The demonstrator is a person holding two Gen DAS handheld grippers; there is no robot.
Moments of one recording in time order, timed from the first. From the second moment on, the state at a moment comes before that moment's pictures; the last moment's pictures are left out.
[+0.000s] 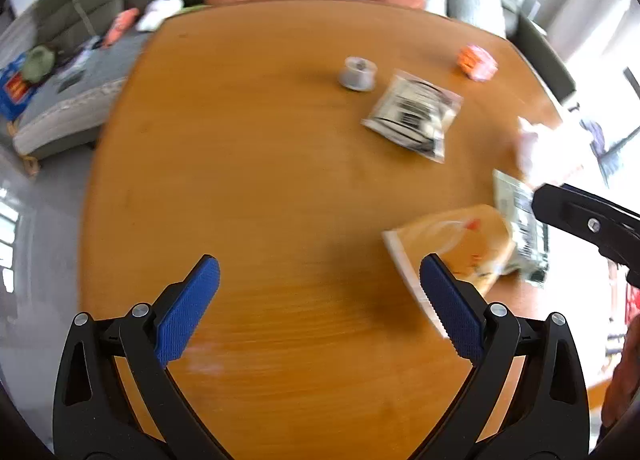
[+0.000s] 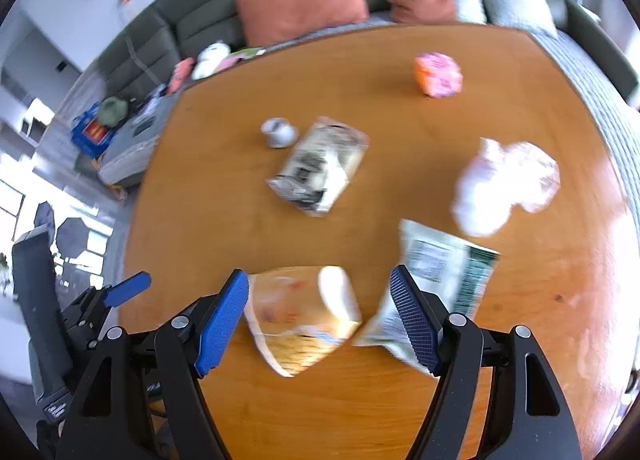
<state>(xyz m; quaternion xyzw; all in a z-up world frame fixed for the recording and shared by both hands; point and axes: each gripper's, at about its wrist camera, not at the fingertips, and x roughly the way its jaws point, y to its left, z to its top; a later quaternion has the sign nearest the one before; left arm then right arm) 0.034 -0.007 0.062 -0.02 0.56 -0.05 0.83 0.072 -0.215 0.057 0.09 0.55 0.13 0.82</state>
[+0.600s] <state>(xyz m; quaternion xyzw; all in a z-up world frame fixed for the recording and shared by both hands) 0.050 -0.111 0.042 0.12 0.55 -0.19 0.81 0.099 -0.261 -0.019 0.11 0.63 0.03 0.77</state>
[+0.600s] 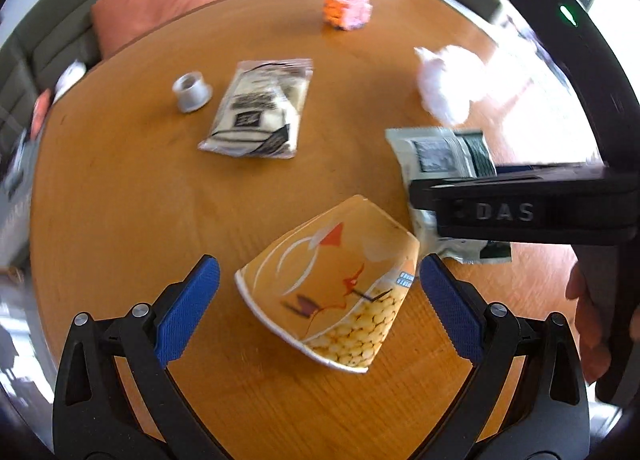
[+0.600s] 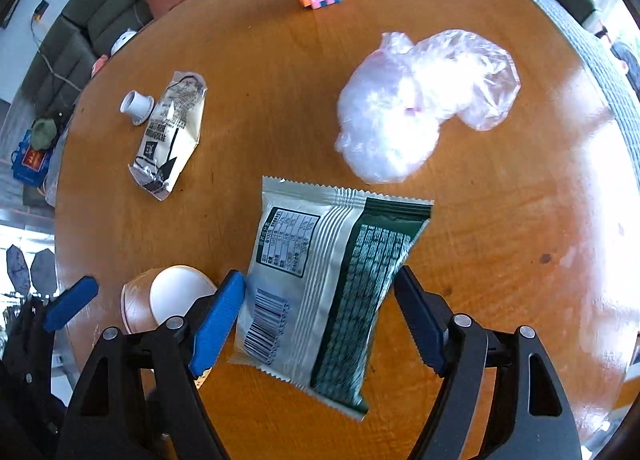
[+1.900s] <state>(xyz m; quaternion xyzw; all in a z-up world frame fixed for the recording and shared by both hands) 0.039 -0.022 0.049 0.04 0.54 -0.19 0.82 0.049 -0.192 0.053 0.11 0.56 0.11 0.81</state>
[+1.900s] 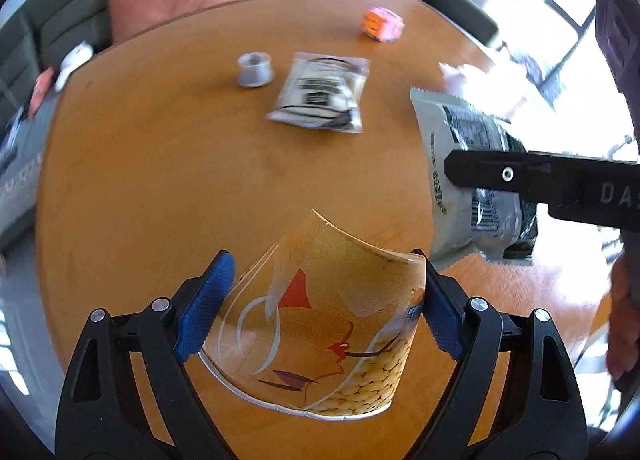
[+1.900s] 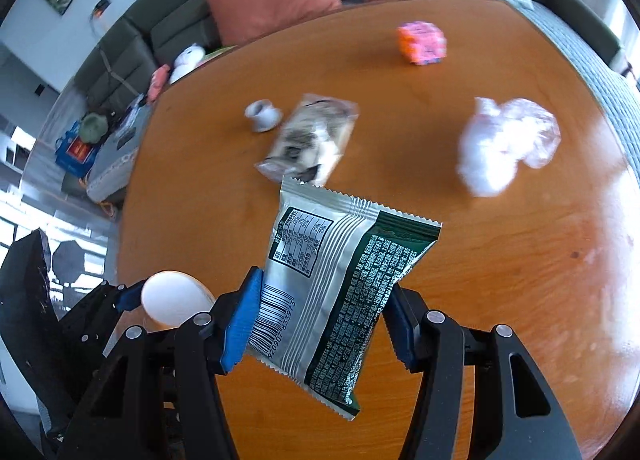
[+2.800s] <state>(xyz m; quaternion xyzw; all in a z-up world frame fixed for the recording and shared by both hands) -0.104 0.349 0.062 -0.12 0.52 0.06 0.84 -0.006 0.202 0.062 -0.04 0.57 0.35 0.74</state>
